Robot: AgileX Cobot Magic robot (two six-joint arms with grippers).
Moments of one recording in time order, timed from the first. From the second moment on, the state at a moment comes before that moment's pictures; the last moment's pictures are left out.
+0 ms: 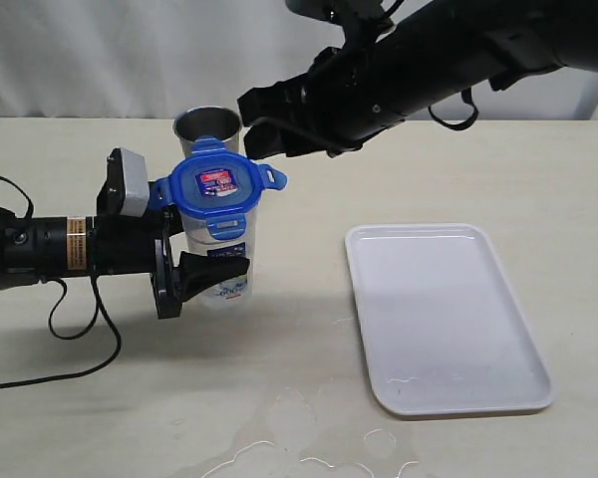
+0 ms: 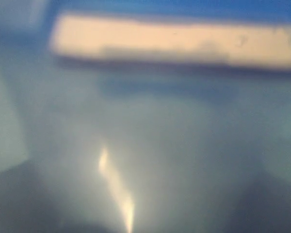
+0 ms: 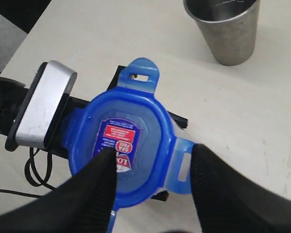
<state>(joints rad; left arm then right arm) 0.00 2.12 -0.86 1.25 -1.19 -0.34 0.51 1.71 -1.38 0.62 0.69 -0.32</state>
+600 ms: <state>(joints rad) -0.01 2.12 -0.86 1.25 -1.18 -0.34 0.52 1.86 -1.49 0.58 0.74 -0.27</state>
